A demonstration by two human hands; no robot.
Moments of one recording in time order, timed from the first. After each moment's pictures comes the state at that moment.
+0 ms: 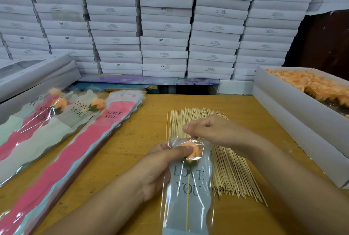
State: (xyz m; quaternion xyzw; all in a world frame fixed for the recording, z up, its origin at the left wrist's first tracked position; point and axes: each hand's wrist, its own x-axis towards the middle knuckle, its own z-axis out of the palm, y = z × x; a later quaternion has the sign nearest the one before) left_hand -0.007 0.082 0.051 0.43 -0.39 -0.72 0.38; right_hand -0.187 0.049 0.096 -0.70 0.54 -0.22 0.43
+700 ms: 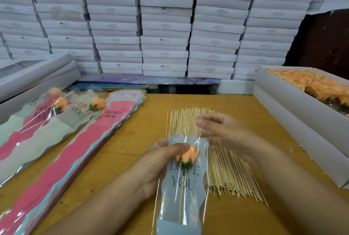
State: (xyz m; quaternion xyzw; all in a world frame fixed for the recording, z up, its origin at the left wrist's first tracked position) left_hand -0.004 0.078 0.047 0.42 -0.38 -0.72 0.40; right_hand -0.203 0.052 0.080 -0.59 0.53 -0.37 0.49
